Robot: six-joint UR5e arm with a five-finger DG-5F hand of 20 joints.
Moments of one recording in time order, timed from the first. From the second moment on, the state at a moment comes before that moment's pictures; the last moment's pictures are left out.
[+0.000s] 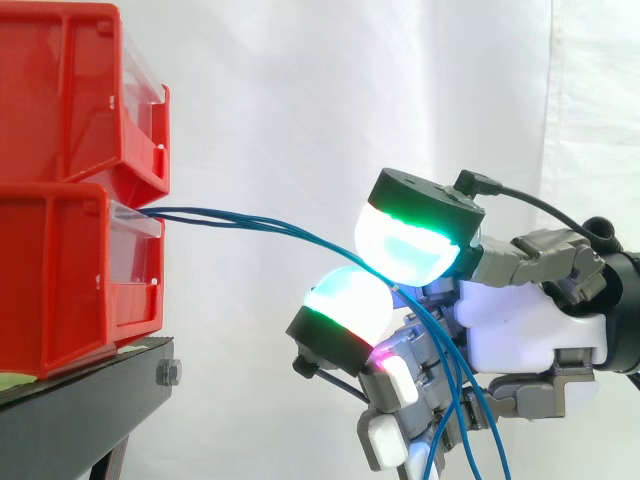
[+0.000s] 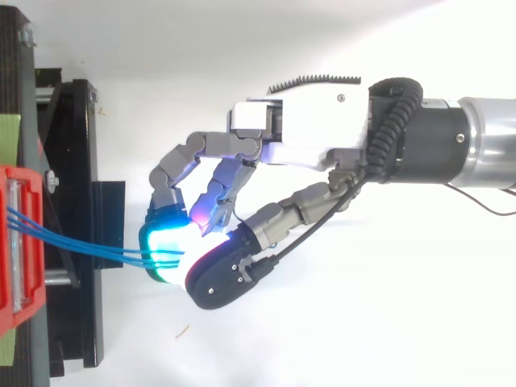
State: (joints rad) arm 0.09 -2.29 -1.25 -2.75 -1.50 -0.05
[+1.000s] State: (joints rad) arm 0.09 -2.29 -1.25 -2.75 -1.50 -0.05
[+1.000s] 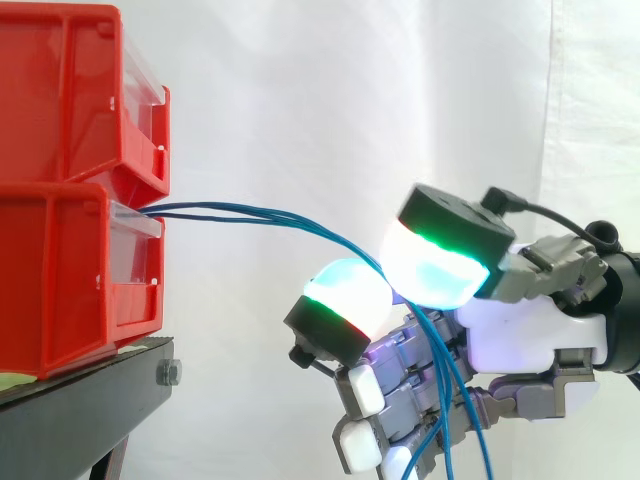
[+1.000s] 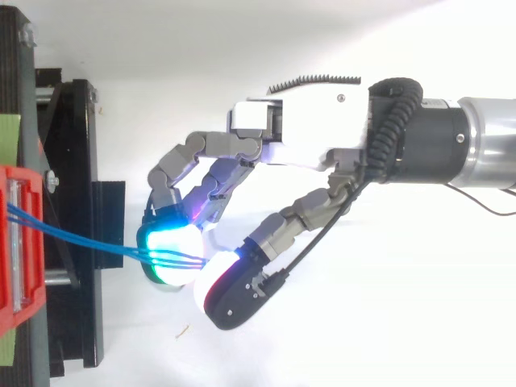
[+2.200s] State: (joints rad) arm 0.09 -2.29 -1.25 -2.75 -1.50 -0.05
